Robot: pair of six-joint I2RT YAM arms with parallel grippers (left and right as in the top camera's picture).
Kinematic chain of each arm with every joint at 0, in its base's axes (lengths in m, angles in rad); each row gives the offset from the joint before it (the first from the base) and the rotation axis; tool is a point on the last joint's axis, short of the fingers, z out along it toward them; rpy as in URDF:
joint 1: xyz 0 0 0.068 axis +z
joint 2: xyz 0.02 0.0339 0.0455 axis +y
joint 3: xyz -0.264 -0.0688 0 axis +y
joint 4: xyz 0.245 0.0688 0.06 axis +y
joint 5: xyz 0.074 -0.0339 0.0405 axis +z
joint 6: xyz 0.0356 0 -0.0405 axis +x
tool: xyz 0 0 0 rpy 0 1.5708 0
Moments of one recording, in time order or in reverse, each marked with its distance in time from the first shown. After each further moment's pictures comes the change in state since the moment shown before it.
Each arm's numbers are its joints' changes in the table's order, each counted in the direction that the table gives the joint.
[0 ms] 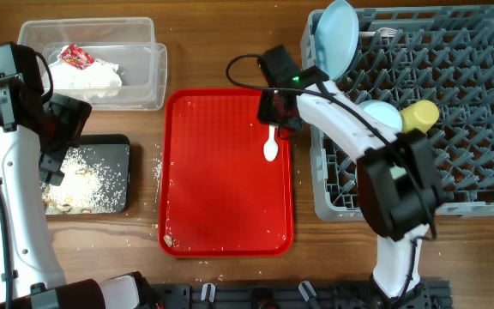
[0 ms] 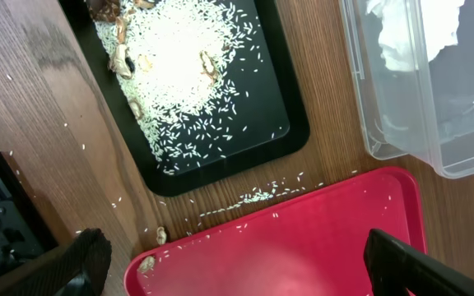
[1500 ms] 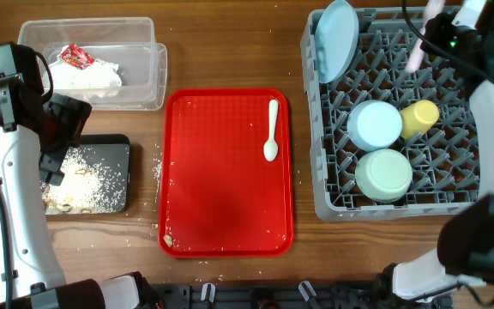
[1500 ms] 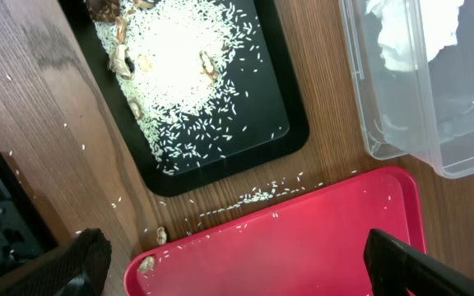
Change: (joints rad) left arm 0.000 0.000 0.000 0.000 0.000 0.000; right arm -0.726 -0.344 0.005 -0.317 0.189 -0.564
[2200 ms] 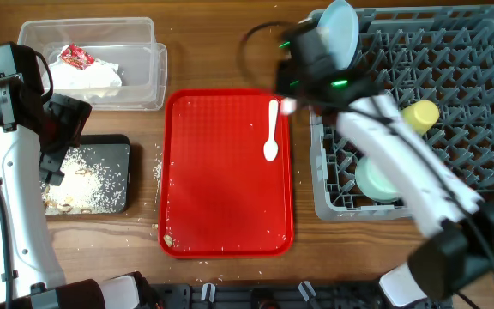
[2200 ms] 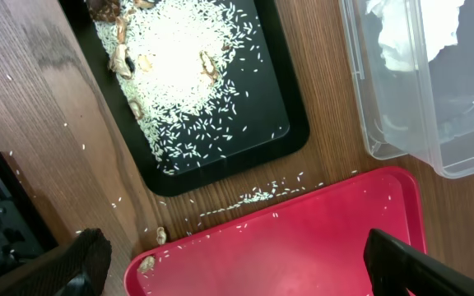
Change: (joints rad) left arm 0.000 0.000 0.000 0.000 0.000 0.000; right arm 0.658 -0.071 0.000 0.282 -0.375 0.397
